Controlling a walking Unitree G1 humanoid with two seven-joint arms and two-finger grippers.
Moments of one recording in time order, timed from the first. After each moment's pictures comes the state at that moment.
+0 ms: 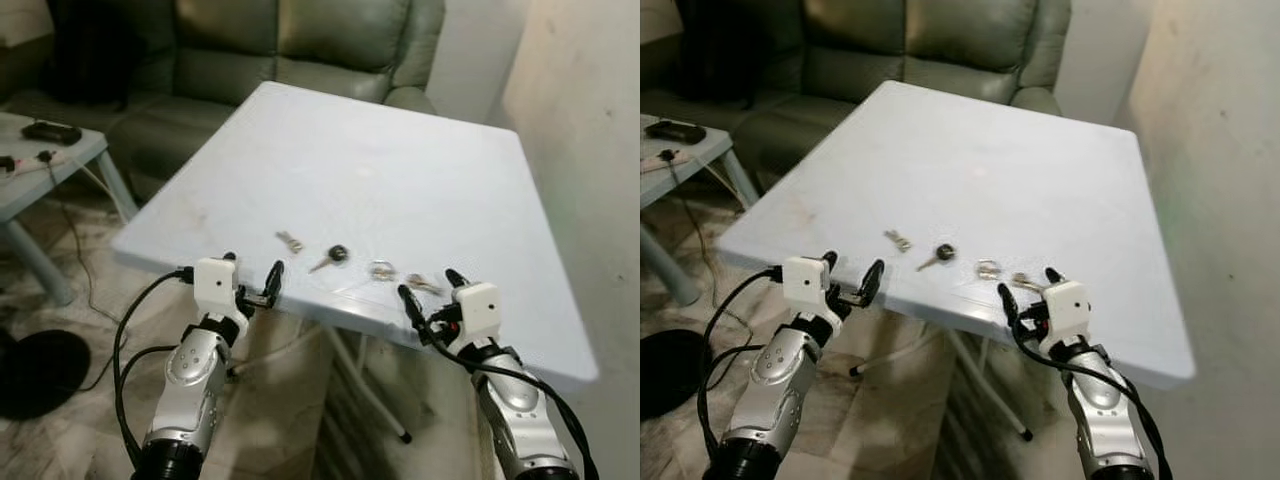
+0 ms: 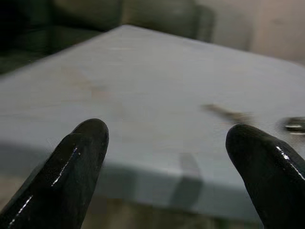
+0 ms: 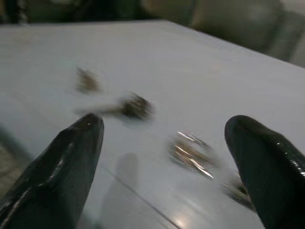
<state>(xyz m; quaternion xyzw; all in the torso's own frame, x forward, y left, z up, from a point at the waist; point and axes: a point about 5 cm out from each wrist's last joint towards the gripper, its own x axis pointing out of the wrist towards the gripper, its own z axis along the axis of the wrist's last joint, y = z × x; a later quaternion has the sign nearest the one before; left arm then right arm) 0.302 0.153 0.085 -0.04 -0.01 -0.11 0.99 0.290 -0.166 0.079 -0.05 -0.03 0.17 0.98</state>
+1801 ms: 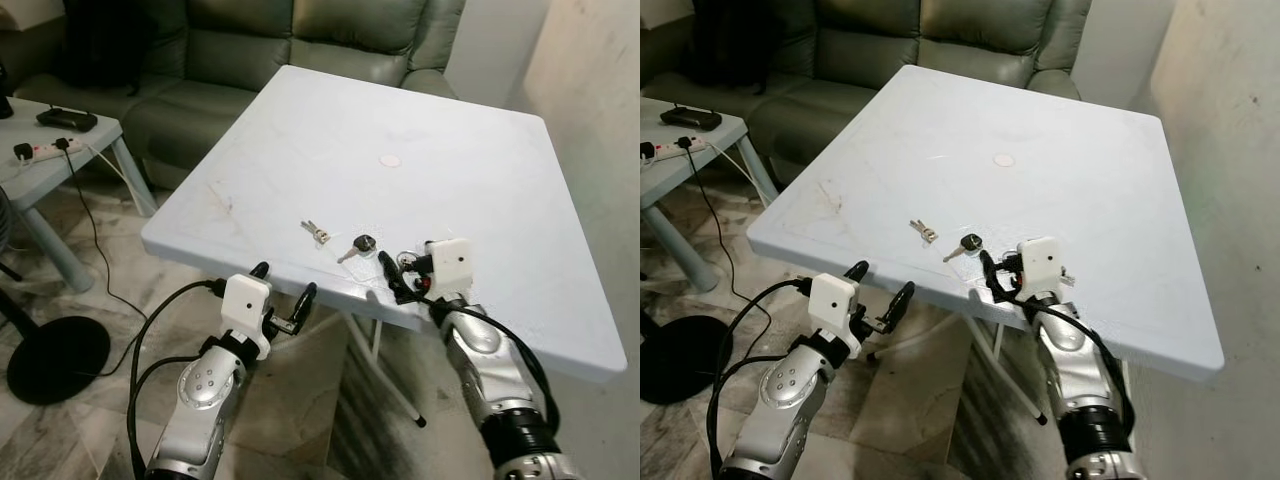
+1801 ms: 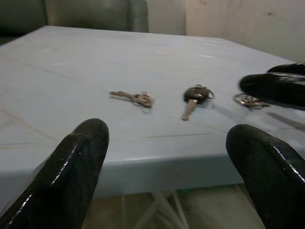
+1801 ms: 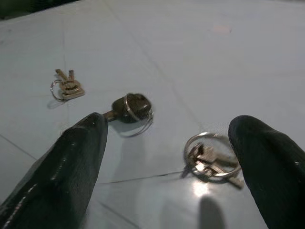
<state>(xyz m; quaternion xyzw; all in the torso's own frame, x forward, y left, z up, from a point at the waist) 0.276 0.101 0.090 0.01 -0.03 -0.24 0.97 0.334 -0.142 0.099 0.01 0.05 0.11 0.99</state>
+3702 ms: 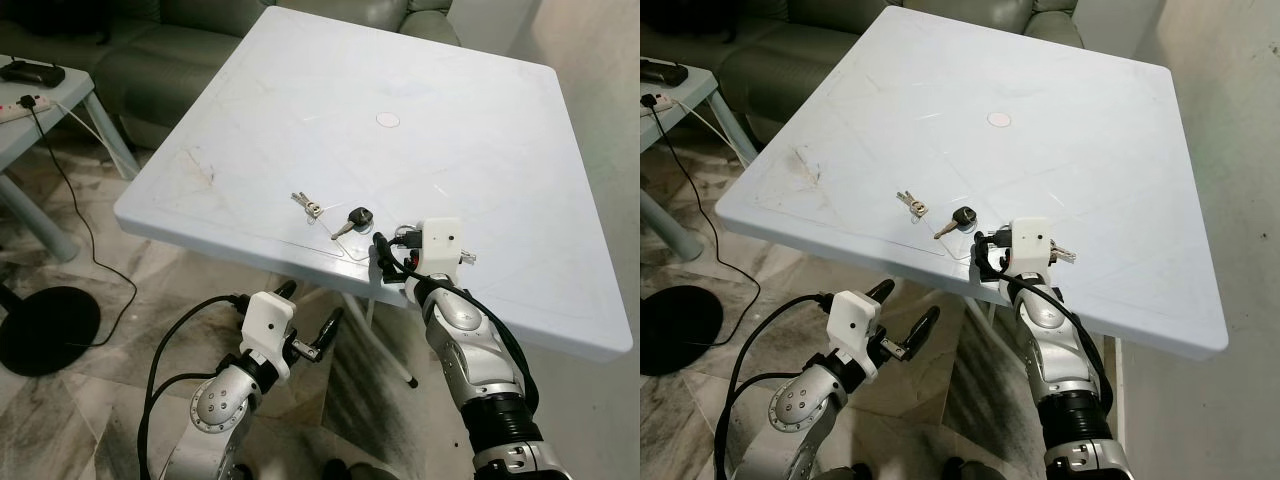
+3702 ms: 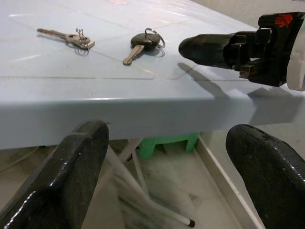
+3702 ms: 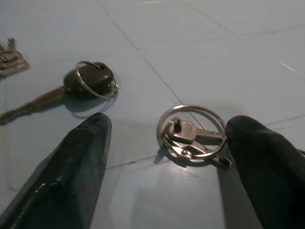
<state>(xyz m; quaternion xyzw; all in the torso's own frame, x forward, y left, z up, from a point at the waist) 0.250 0.082 0.094 -0.01 -0.01 -0.29 0.96 0.343 -0.128 0.126 0.00 0.04 0.07 1.00</state>
